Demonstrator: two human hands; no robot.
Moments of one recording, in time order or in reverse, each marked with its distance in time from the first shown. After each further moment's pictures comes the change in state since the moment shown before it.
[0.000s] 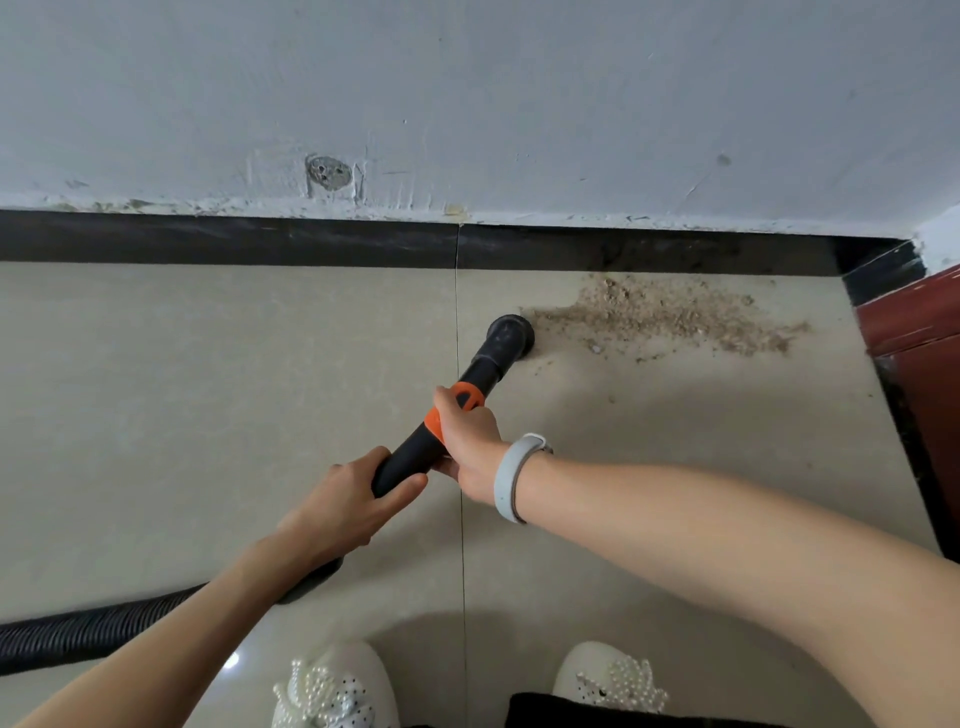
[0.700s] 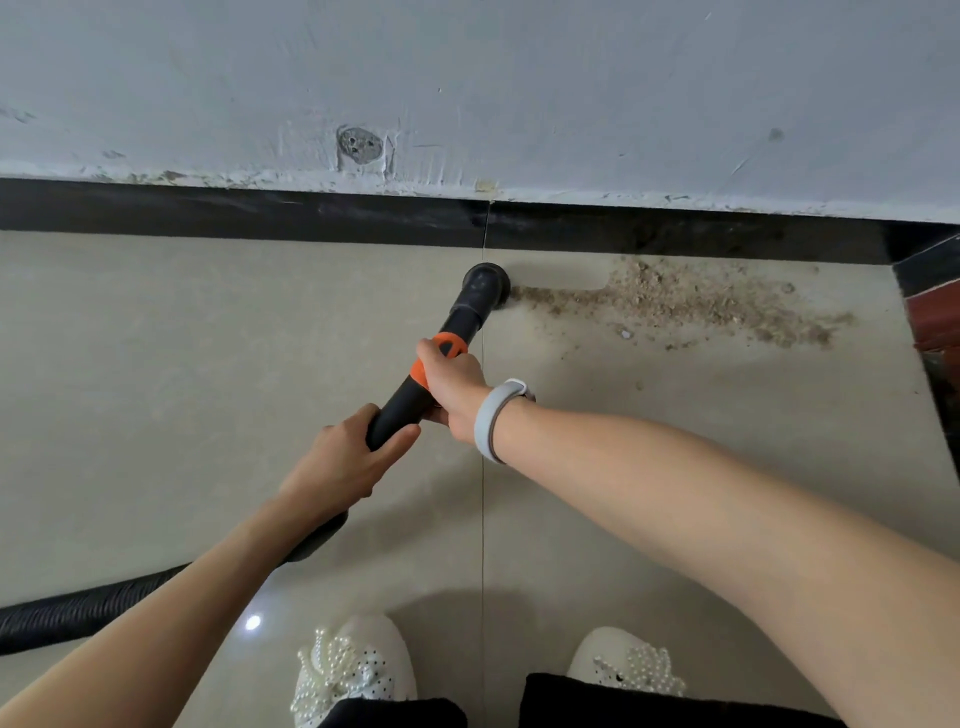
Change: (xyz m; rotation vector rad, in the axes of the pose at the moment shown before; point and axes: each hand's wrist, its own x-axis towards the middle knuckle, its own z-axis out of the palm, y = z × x) left_hand 0.004 -0.010 -0.017 -0.077 0.142 -0.109; right_hand 0.014 -0.027 0.037 -0.122 -0.083 -0.067
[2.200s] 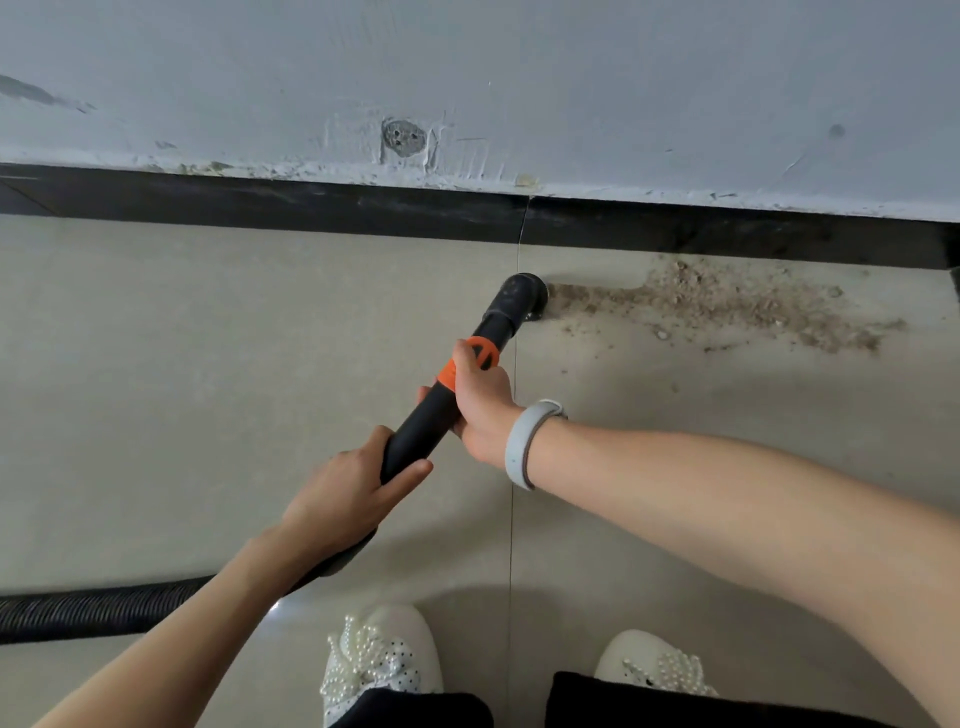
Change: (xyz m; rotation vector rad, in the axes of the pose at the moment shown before) left_hand -0.031 -0.025 -0.009 0.216 -0.053 0.033; right_hand -0.021 0.014 0.012 0.313 -0.010 0.040
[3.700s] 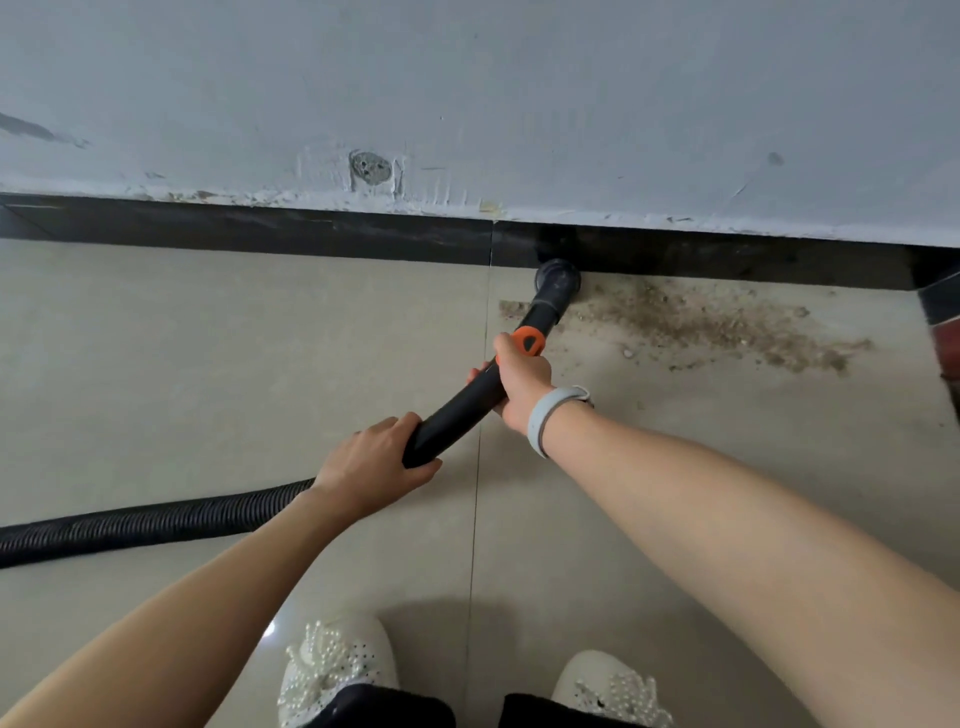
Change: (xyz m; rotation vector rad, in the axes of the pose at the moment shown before) left_hand 0.041 0.049 0.022 0.267 0.073 0.105; right_hand 0.036 -0.047 -0.066 0.063 0.123 -0.076
